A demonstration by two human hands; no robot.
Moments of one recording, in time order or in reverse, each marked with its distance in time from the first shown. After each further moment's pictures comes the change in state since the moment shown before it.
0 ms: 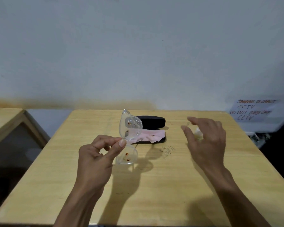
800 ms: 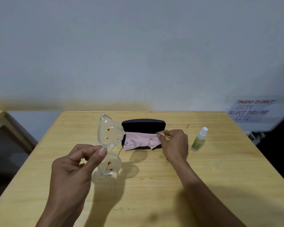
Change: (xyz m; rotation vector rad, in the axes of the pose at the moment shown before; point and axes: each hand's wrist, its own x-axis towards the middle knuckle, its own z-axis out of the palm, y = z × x) left_hand 0.021 -0.006 -0.029 -0.019 0.049 -0.045; right_hand -0.011 -0.008 0.111 0.045 -0.379 0.622
